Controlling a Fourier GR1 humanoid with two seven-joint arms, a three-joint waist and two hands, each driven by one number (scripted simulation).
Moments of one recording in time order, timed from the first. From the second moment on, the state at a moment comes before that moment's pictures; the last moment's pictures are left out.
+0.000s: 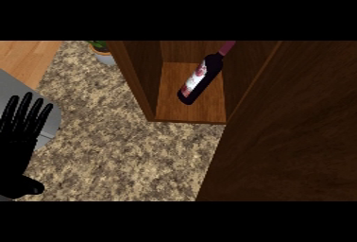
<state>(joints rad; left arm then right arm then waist) 0.01 0.54 -0.01 -1.44 0.81 -0.36 -0.38 0.13 -0.81 0.78 -2.50 -0.02 -0.24 0.10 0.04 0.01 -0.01</state>
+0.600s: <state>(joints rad) -0.02 0.57 0.01 -1.42 0.84 -0.40 -0.34 -0.19 -0.53 0.71 -2.38 -0.09 -0.25 0.33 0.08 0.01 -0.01</state>
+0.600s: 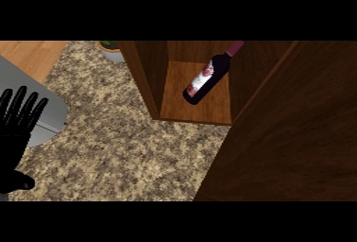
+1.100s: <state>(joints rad) -0.02 0.58 0.05 -1.38 0.86 -0.43 -0.33 -0.71 -0.09 0.66 -1.97 -0.14 -0.33 0.57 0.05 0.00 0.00</state>
